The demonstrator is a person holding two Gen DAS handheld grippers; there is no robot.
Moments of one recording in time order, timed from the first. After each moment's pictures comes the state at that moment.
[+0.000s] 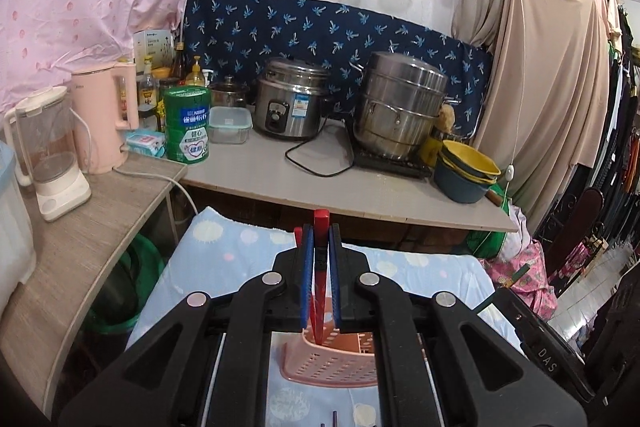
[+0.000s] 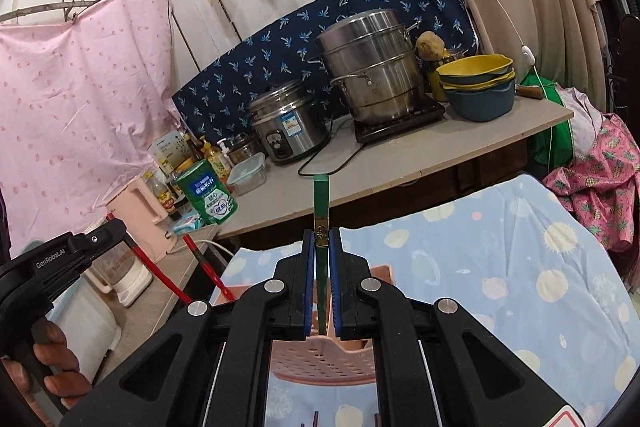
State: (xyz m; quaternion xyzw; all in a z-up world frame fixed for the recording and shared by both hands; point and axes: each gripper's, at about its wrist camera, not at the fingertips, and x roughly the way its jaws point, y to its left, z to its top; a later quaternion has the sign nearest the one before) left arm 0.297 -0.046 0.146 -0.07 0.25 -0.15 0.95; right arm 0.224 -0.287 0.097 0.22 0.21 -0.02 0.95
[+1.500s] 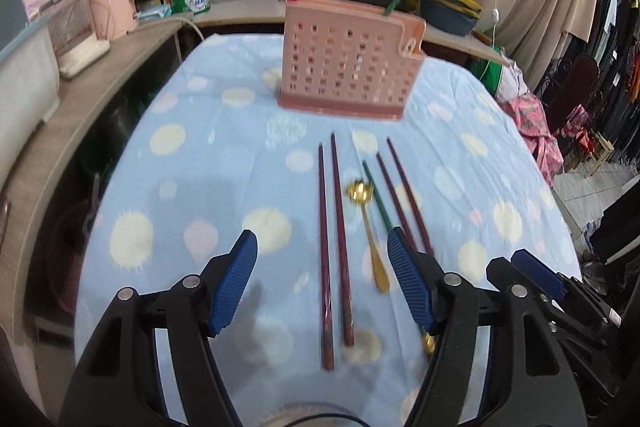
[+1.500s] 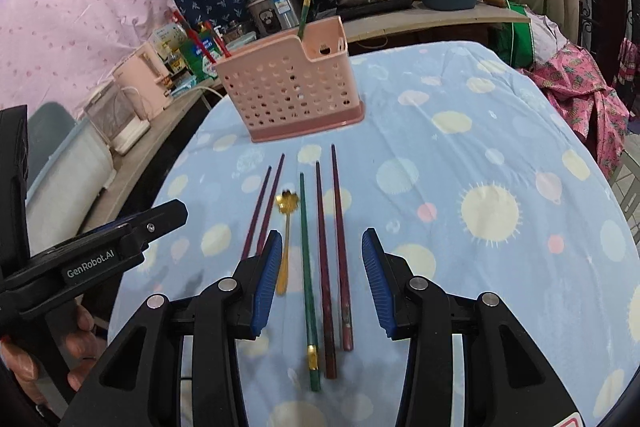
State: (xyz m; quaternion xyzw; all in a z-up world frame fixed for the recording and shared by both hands) left arm 0.093 -0.045 -0.003 0.02 0.43 -0.15 0.89; right arm 0.005 -0.231 -0.021 0.19 0.38 -0.01 0.91
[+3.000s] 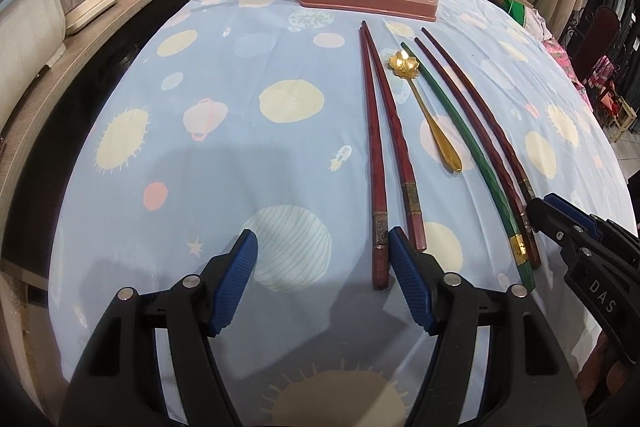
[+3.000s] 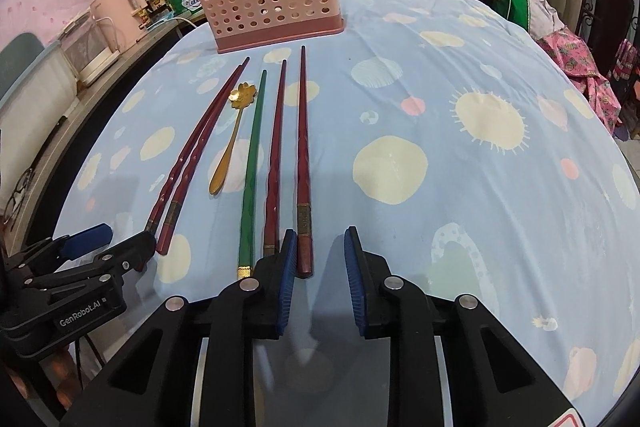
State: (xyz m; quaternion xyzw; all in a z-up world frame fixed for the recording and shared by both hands) left arm 0.068 -0.033 -0.086 0.07 0.48 -0.12 0.87; right arm 0.001 -0.216 -0.086 0.12 0.44 -0.04 0.89
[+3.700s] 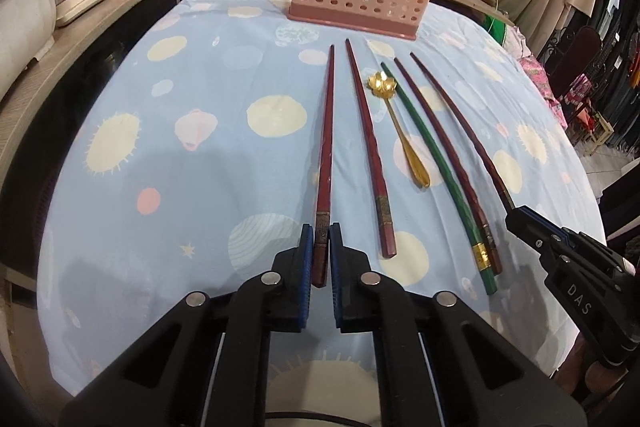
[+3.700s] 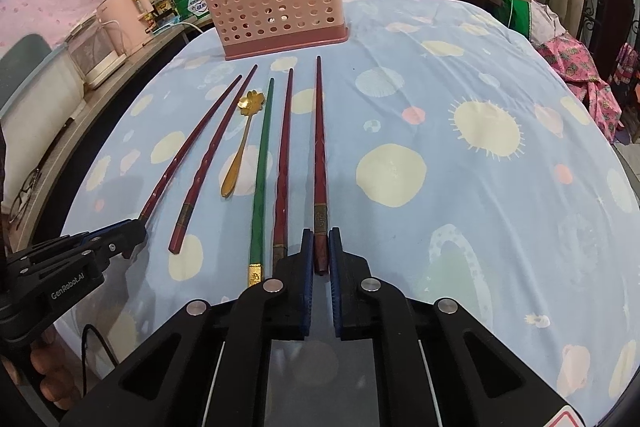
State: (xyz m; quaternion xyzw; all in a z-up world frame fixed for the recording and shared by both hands) left arm 0.065 -0.023 -0.066 0.02 0.47 -0.16 0.87; right arm -0.007 -0.216 -0.070 0.13 0.42 -0.03 0.90
